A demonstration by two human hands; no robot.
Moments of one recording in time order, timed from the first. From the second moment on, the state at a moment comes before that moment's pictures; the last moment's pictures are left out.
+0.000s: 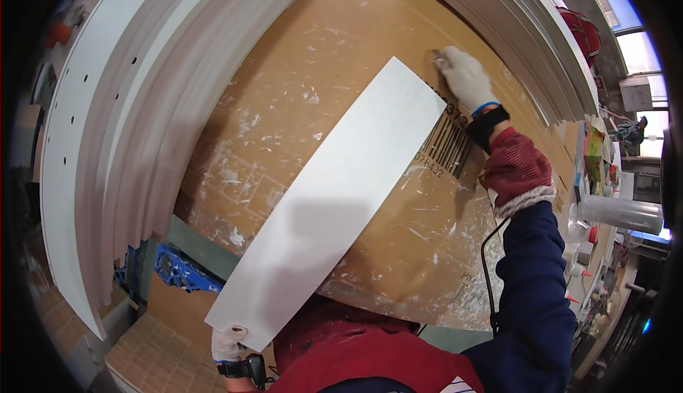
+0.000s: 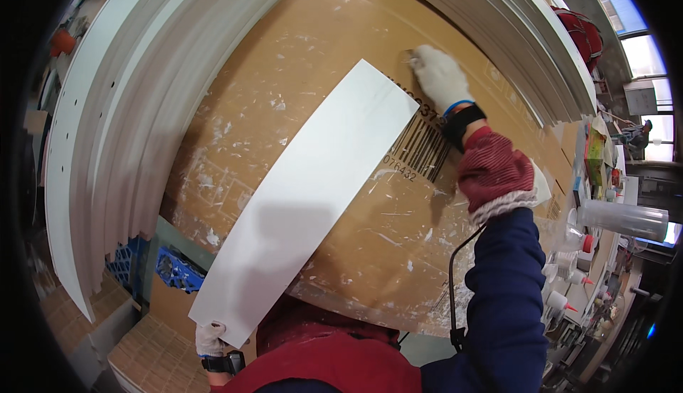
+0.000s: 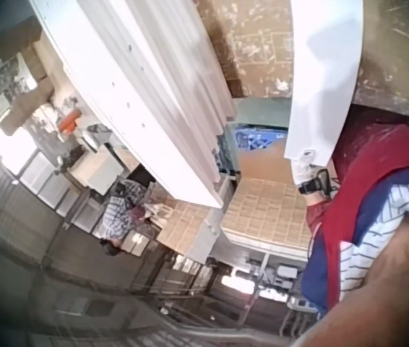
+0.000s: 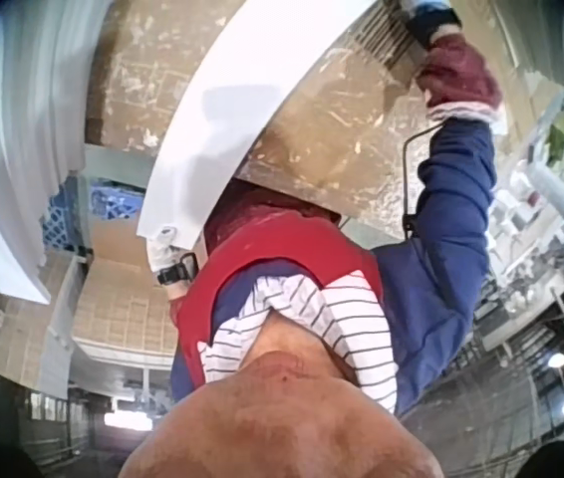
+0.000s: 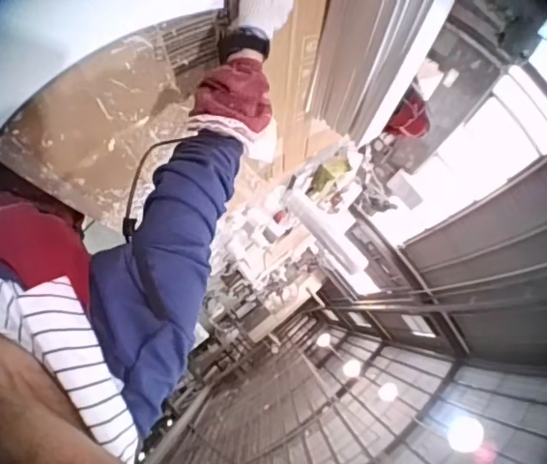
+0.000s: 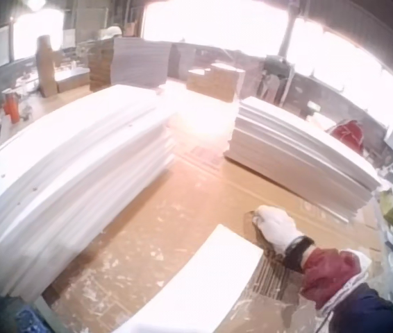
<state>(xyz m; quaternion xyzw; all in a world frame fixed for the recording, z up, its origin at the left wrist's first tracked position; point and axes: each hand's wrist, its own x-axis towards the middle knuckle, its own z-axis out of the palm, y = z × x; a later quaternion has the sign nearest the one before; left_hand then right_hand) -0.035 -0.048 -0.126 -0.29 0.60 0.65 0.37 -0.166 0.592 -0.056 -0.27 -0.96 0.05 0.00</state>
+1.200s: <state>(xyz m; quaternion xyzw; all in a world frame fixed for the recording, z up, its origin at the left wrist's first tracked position) -0.033 0.023 -0.093 -0.11 0.43 0.79 0.41 -0.120 0.327 -0.036 -0.17 -0.97 0.18 0.00</state>
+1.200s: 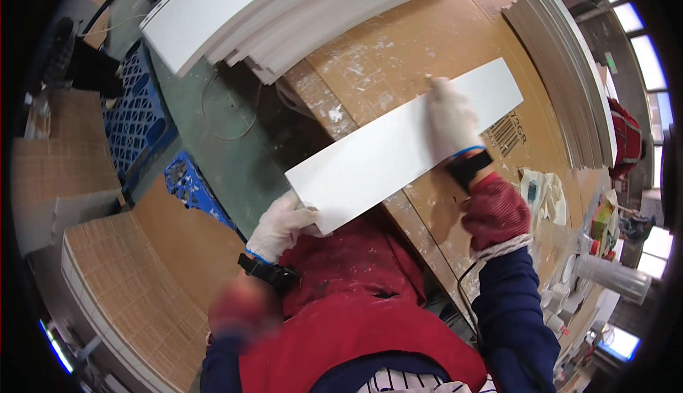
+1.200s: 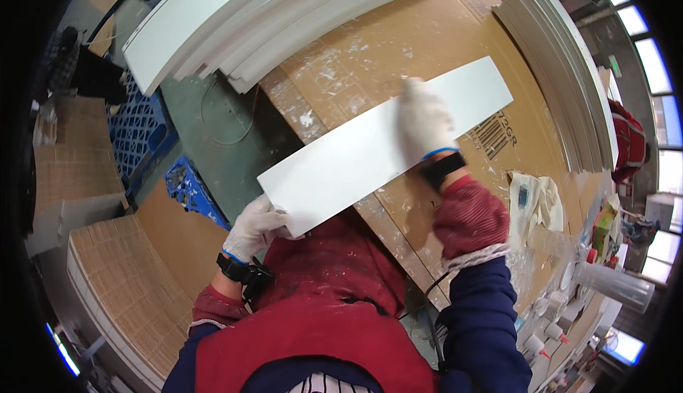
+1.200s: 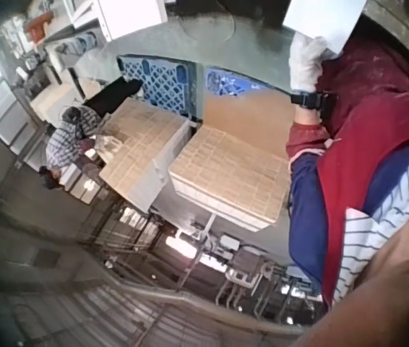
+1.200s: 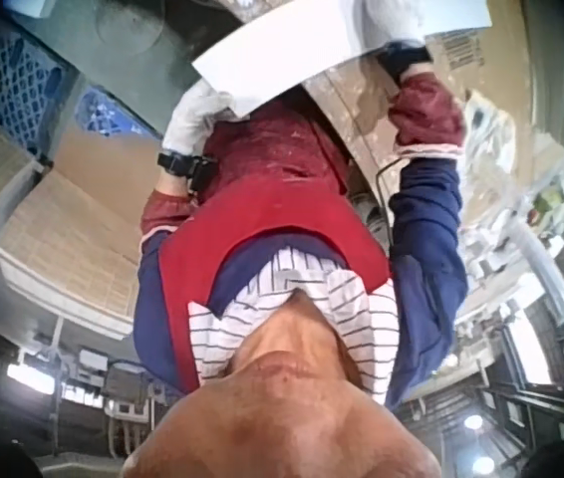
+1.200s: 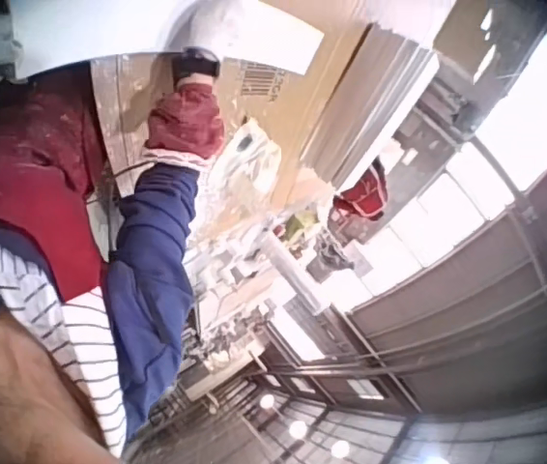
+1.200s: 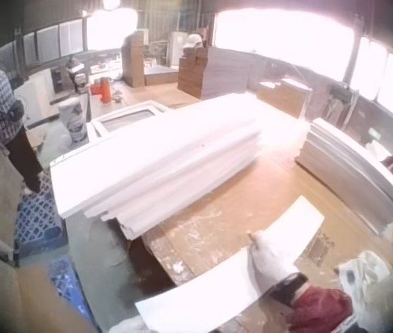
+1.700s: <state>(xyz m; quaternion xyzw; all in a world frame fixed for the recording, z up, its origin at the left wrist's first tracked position) 0.000 0.011 -0.154 0.16 0.64 0.71 0.25 -0.062 0.129 -0.053 0.38 -0.89 0.23 -0.12</state>
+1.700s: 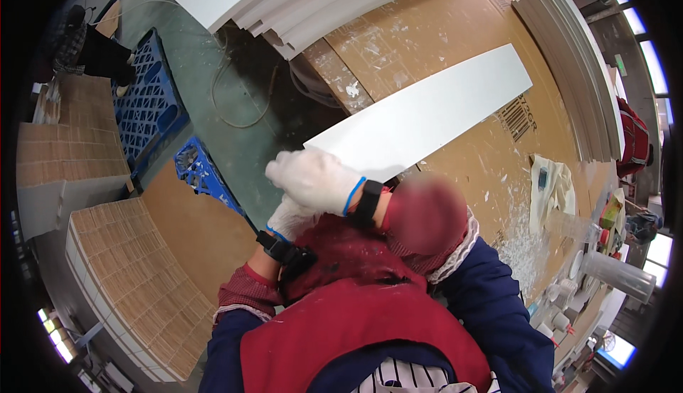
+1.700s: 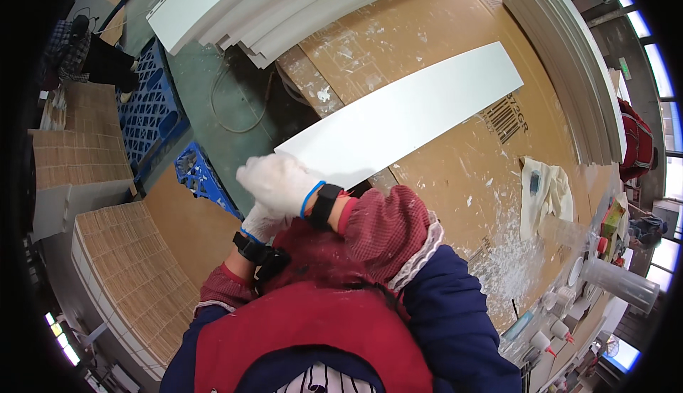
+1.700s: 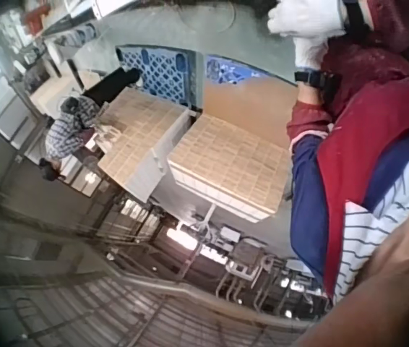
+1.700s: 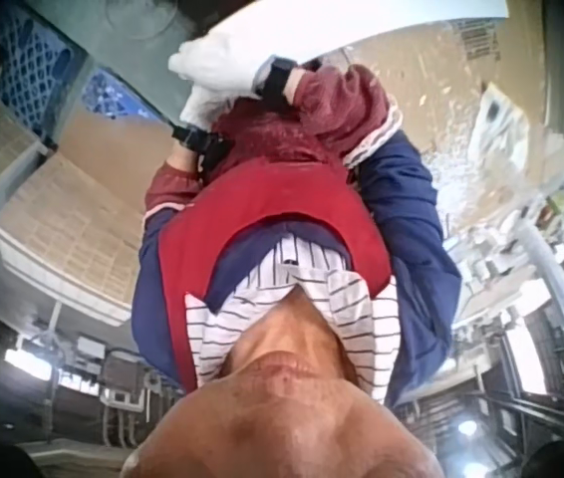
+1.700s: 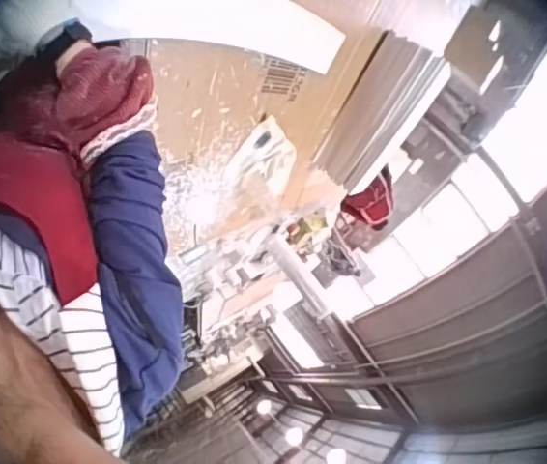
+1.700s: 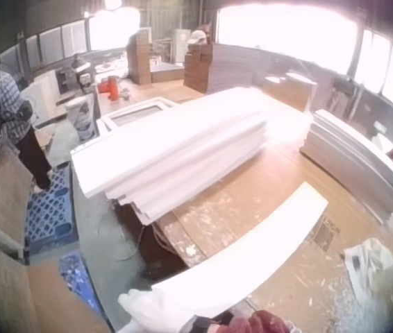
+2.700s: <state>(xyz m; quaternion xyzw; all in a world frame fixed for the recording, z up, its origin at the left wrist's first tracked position) -0.017 0.042 -0.111 -0.10 0.31 0.85 0.42 0.045 0.331 -0.037 -0.22 -0.87 0.44 -0.09</state>
